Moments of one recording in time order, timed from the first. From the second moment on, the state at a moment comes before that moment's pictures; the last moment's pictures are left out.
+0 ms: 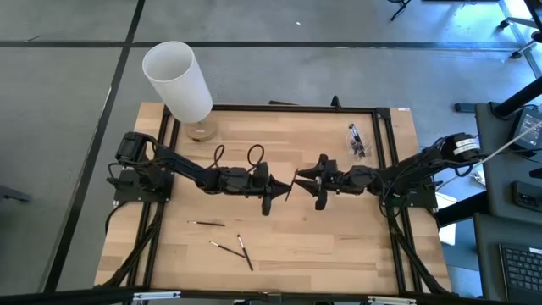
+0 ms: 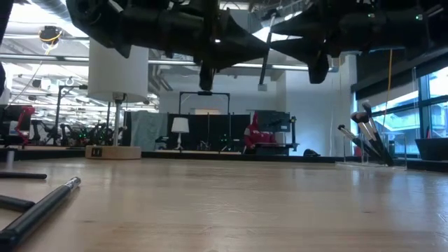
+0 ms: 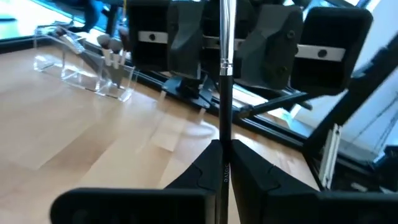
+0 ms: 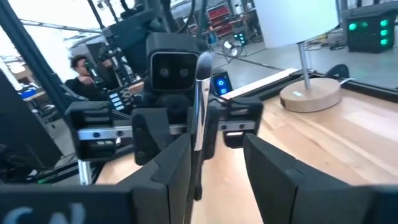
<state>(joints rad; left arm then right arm) -0.14 1.73 0.80 0.84 -0.20 -0.44 0.20 1.30 0.40 0.96 0.35 0.33</state>
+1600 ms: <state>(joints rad) -0.14 1.73 0.80 0.26 -0.42 -0.51 0.15 1.25 0.90 -0.15 0.56 0.10</state>
